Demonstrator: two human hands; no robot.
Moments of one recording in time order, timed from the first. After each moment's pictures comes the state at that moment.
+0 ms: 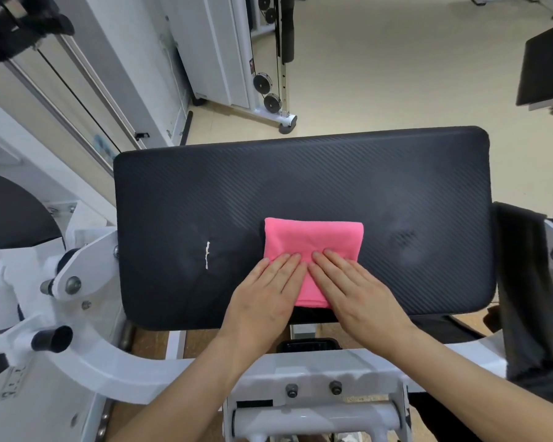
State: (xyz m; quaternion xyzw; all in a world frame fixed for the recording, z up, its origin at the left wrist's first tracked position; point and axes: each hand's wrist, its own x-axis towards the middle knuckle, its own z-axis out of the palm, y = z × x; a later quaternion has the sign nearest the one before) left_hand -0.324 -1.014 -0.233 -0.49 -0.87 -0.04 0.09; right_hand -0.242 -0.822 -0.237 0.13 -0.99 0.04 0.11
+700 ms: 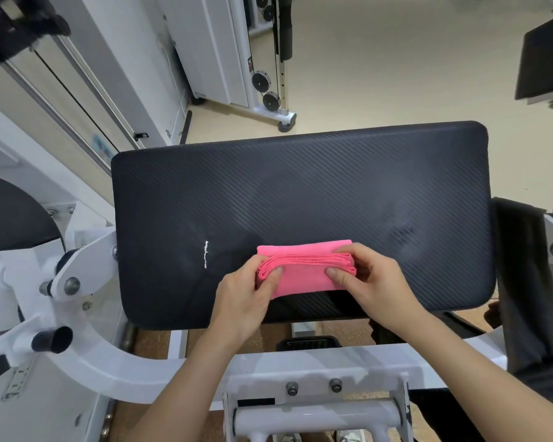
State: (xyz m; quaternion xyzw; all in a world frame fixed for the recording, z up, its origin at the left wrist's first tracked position) left_hand -0.332 -1.022 -0.213 -0.19 -0.89 -0.39 -0.13; right_hand -0.251 -0.806 -0.218 -0.09 -0.83 0.55 0.06
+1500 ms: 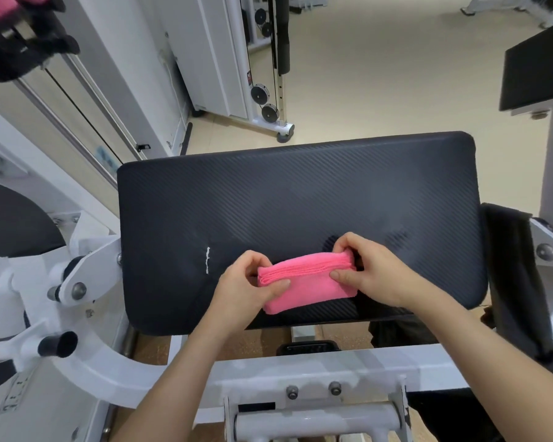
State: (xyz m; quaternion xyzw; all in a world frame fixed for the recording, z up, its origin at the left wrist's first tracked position) left_hand -0.339 -1.023 -0.191 -0.12 -0.83 -0.49 -0.23; right_hand -0.271 -0.788 -0.185 -0.08 -0.90 0.42 -0.07
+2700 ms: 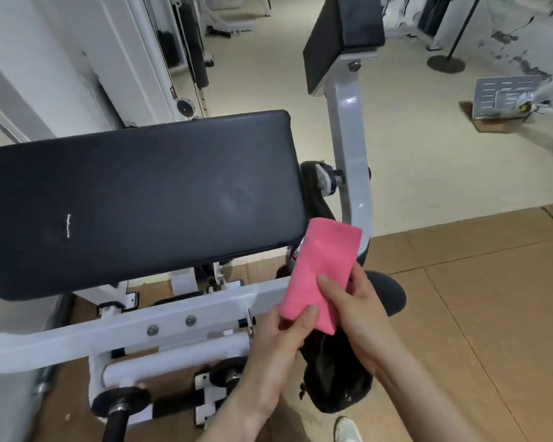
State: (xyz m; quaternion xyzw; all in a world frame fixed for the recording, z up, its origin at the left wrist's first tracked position) left_hand -0.032 -0.854 -0.176 -0.04 -0.61 -0.68 -0.40; right_hand 0.011 -0.732 -0.158 -0.34 -0.57 0.74 0.11
